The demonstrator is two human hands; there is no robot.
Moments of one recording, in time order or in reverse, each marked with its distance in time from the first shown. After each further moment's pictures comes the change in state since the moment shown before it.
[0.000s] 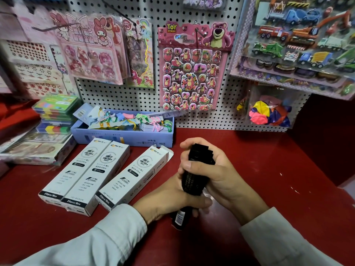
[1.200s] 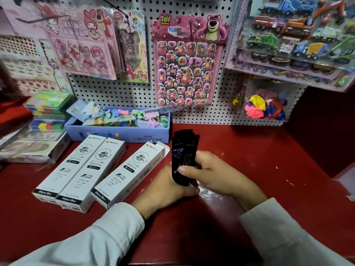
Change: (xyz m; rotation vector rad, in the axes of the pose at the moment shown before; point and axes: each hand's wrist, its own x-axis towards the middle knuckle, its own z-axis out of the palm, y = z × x) left_hand 0.012 -0.027 -0.009 0.253 0.254 0.010; right_hand 0.001 -0.002 -0.025 -0.926 -0.104 0.139
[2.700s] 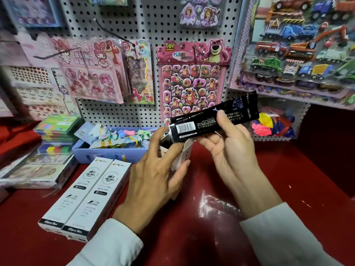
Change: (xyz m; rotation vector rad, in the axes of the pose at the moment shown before) left_hand 0.001 0.062 -0.055 0.941 0.610 0.541; right_hand 0.044 -0.070 -0.026 1.192 0.715 -0.107
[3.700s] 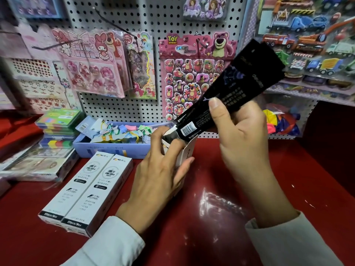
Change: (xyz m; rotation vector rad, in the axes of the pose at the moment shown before) left_hand -0.003 0.006 0.006 -0.016 0.009 -0.049; right_hand -0.009 -0.011 -0.001 -0.842 -0.119 -0.619
